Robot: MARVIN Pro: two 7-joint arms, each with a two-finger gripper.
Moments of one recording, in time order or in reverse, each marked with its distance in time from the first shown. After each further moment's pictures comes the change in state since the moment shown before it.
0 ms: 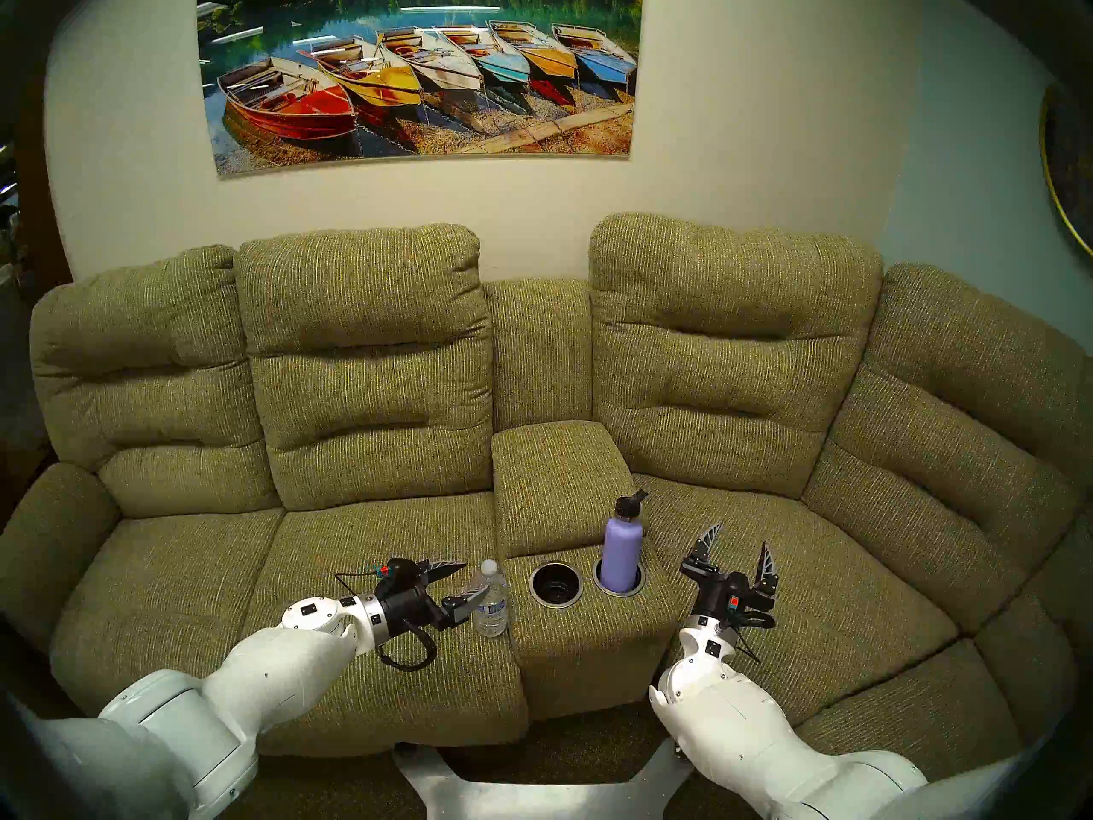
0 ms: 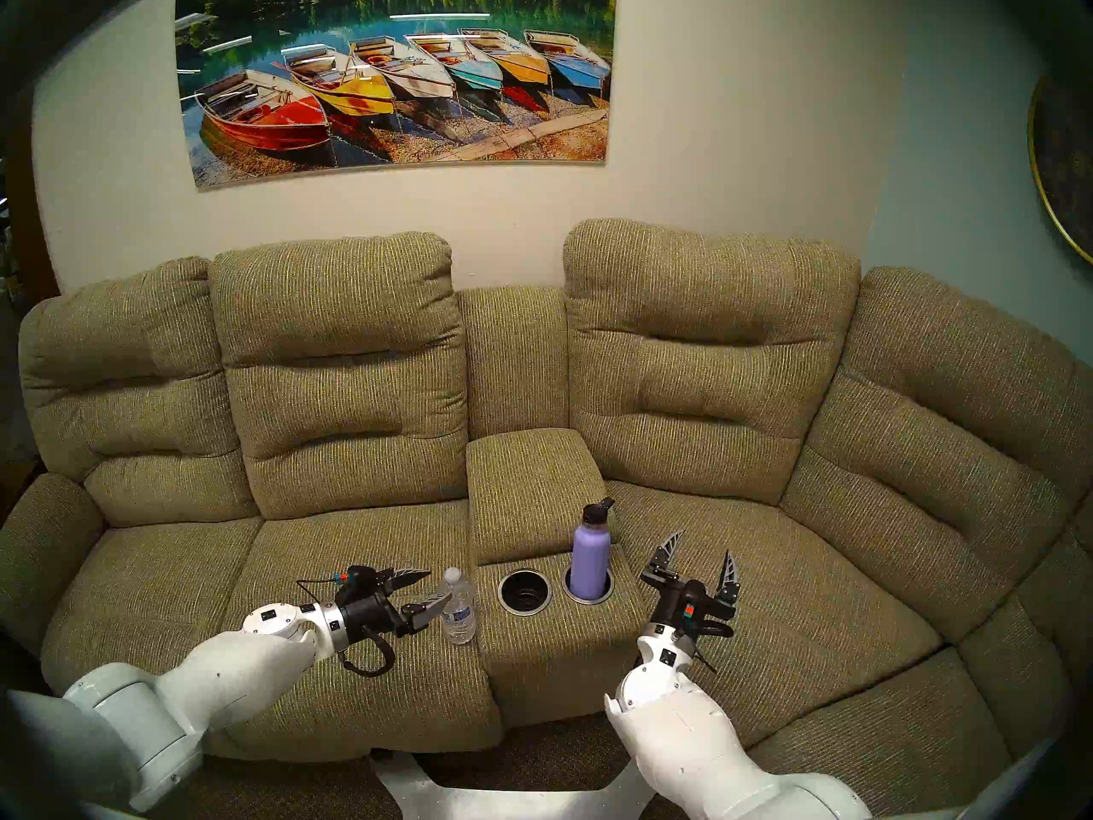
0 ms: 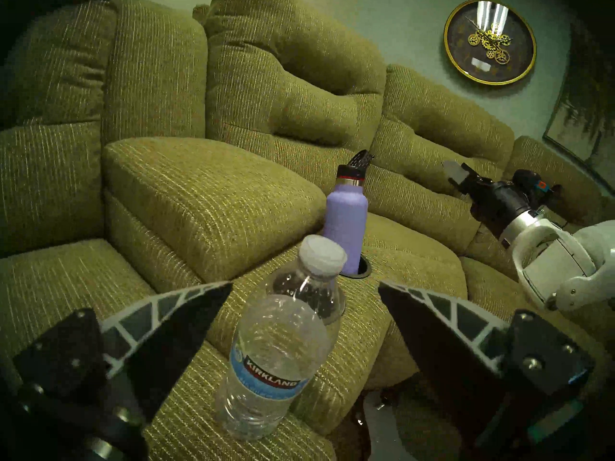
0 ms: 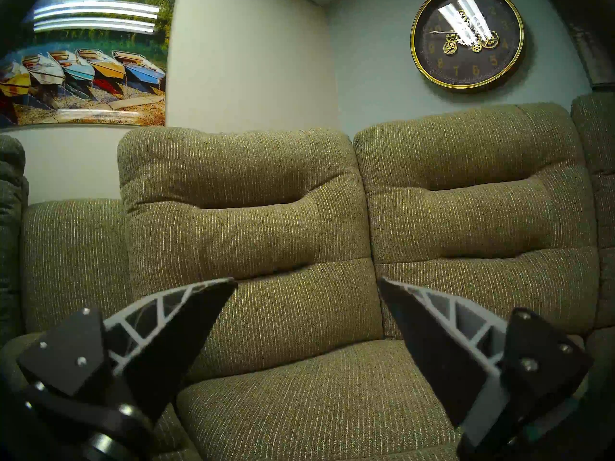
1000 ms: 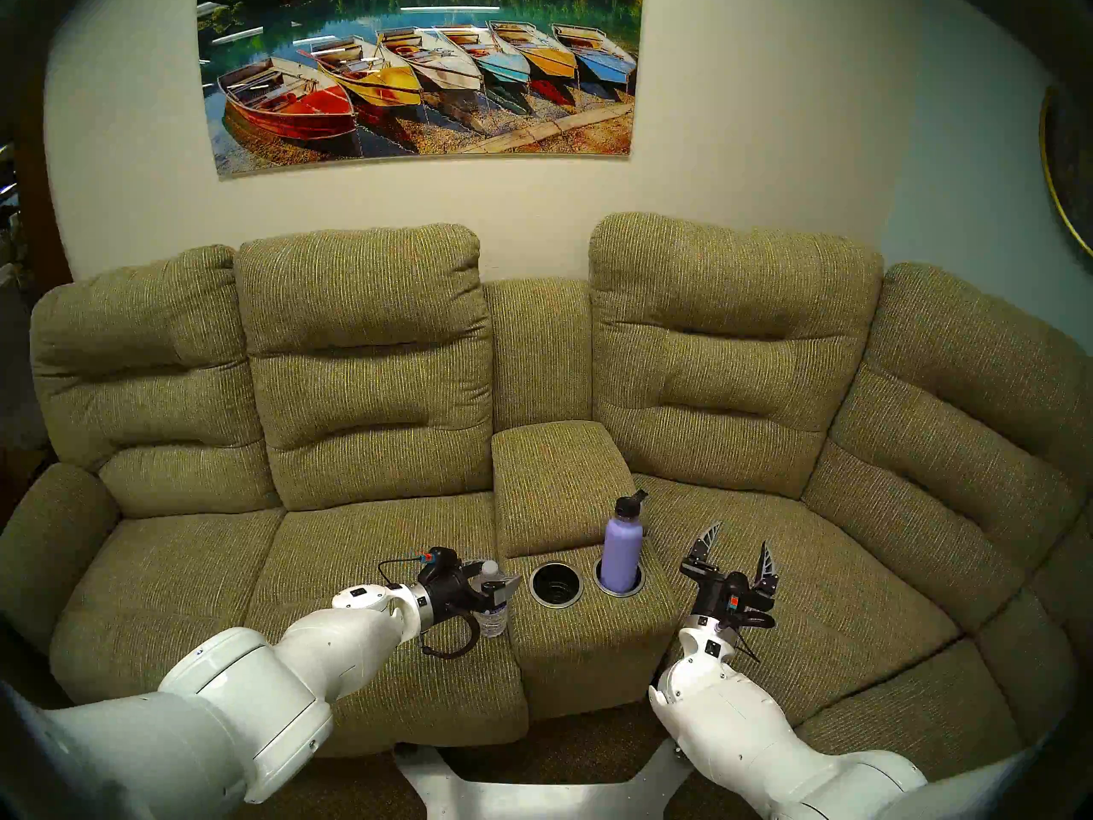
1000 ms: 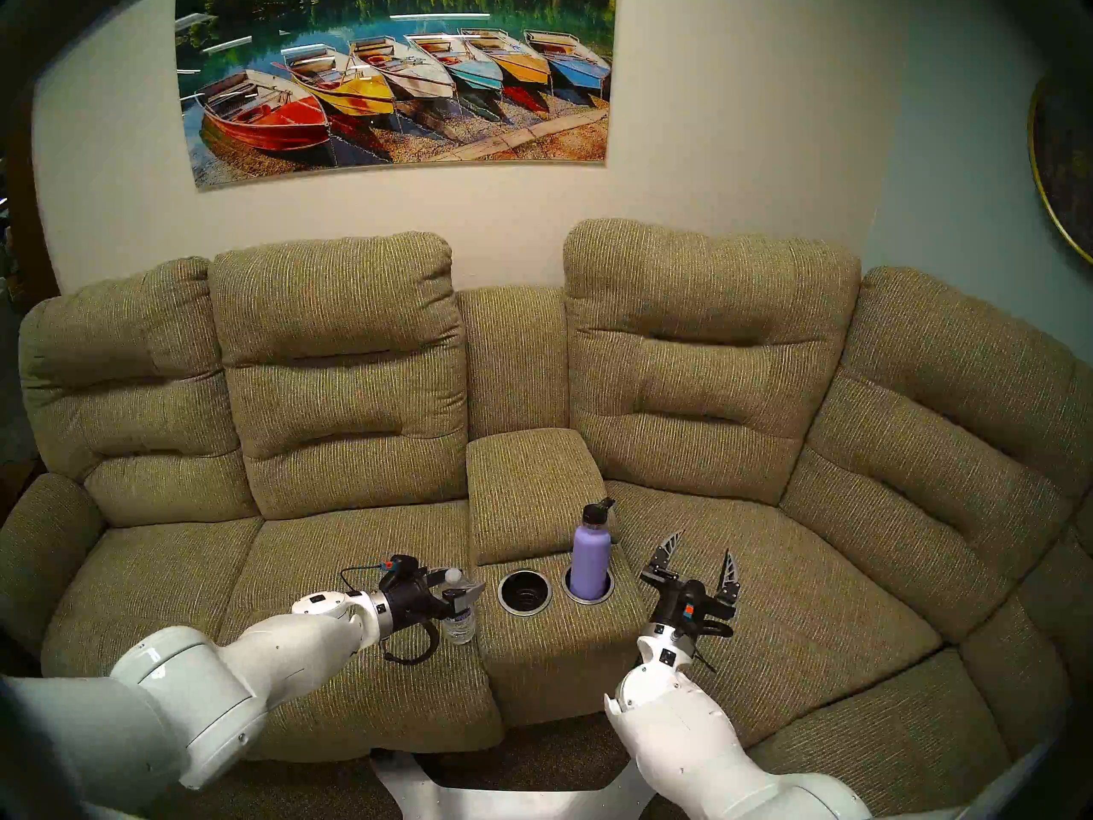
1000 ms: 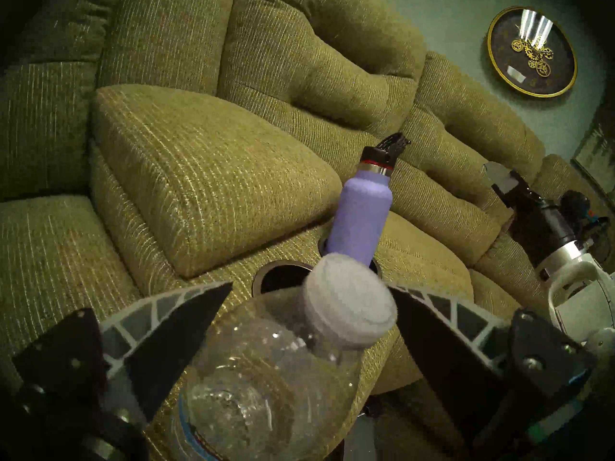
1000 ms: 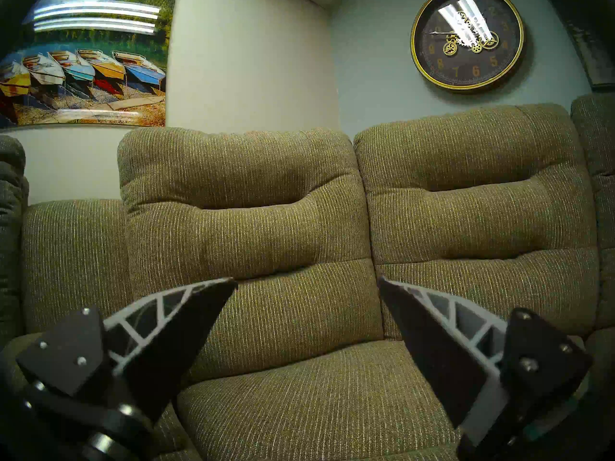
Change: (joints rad) left arm -0.162 -0.202 0.055 0.270 0.032 0.105 0.097; right arm 0.000 0.000 -0.001 0.001 -0.006 0.000 -0.005
